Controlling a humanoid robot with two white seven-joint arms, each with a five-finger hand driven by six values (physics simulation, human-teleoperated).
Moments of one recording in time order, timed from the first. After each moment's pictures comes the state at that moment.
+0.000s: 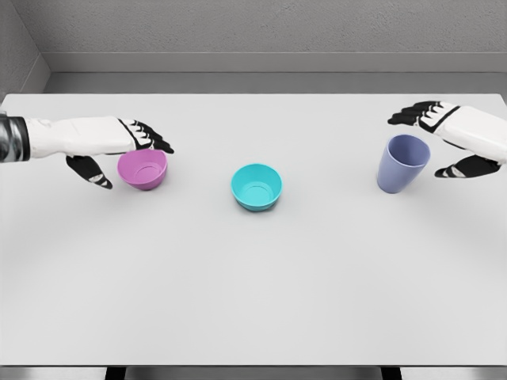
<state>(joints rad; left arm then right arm) -0.83 0.89 -0.82 -1.39 -0.18 -0.61 -0.61 -0.39 -0.97 0.34 -1.52 0.19 -0.61 0.38</state>
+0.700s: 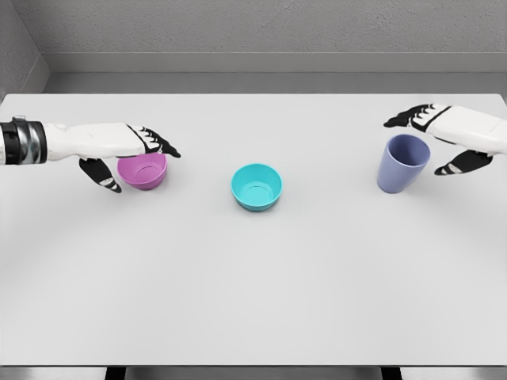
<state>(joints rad) -0.85 0.82 -0.86 -1.29 -0.19 -0.61 -0.61 -0.61 -1.00 0.62 -1.37 0.18 -0.61 0.38</state>
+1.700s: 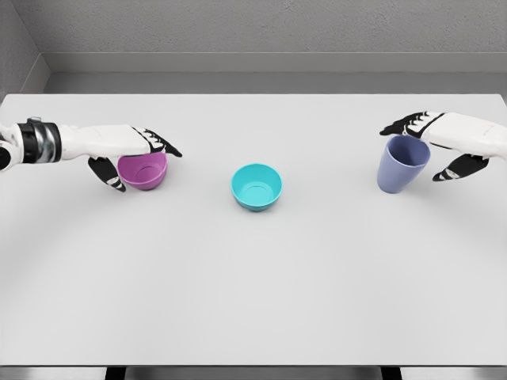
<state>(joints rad) -0.86 0.73 -0.86 -1.16 -0.26 -0.61 -0.61 -0.67 -1.00 0.70 -1.35 0.15 -0.61 0.42</state>
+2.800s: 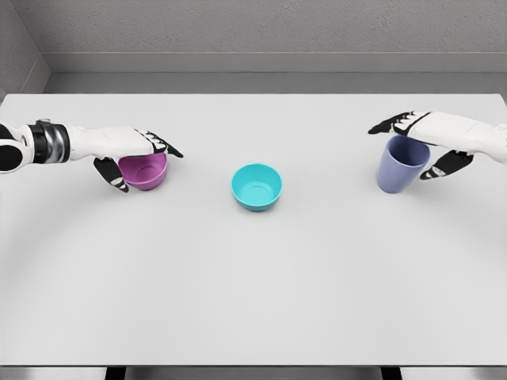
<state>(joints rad) -0.87 0.68 -0.86 -1.08 -0.30 -0.61 -0.61 -0.71 -0.93 0.71 -1.28 0.14 -0.61 0.47</state>
